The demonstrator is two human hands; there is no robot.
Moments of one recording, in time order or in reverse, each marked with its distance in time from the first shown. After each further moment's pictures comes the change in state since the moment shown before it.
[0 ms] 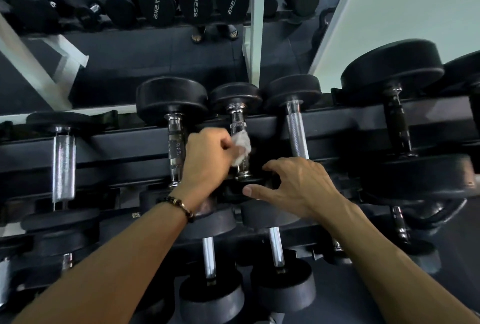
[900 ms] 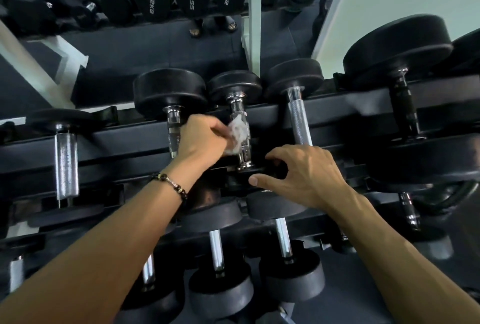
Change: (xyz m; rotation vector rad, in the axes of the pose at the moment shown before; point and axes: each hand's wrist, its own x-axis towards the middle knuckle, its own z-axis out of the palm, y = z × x) left_hand 0.016 -0.008 -0.006 -0.076 -0.128 -0.236; right_hand -0.005 0.004 0.003 0.051 0.100 0.001
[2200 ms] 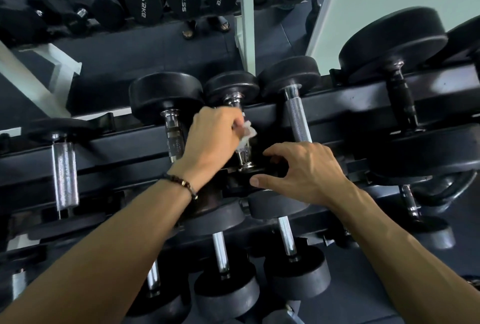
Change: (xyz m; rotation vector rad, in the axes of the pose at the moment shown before) left_hand 0.000 0.013 0.004 0.308 0.110 0.563; right_hand 0.001 0.000 0.002 0.071 0.032 0.024
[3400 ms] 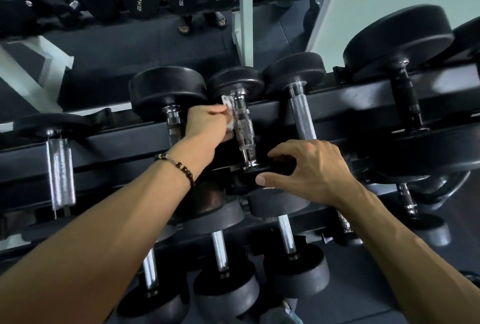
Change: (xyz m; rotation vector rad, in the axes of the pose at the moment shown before) left_hand 0.022 -0.016 0.007 -0.907 0.022 -0.880; right_hand 0.000 -0.003 0.000 0.029 -0.016 0.034
